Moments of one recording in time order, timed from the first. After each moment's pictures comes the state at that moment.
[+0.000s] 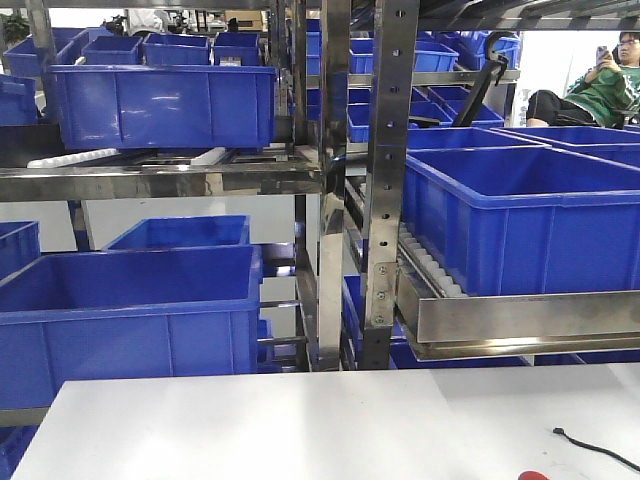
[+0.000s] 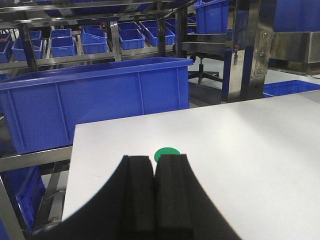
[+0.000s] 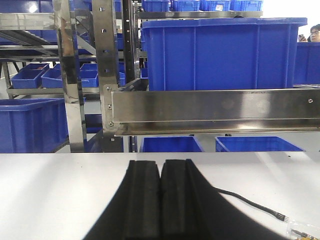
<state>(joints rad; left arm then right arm) -0.19 -0.01 0.03 0.06 0.18 -0.04 0.03 -0.01 0.03 0.01 0.05 -0.03</state>
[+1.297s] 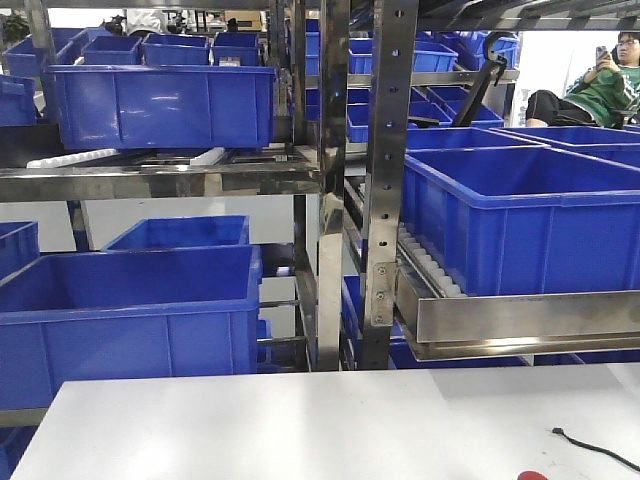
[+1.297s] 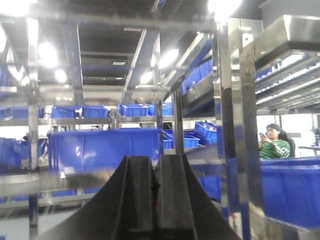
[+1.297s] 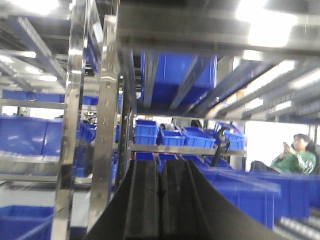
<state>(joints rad) -0.19 0.23 -0.49 0.09 -0.04 -0.07 0.03 0.34 -0.61 -0.05 0.00 -0.07</state>
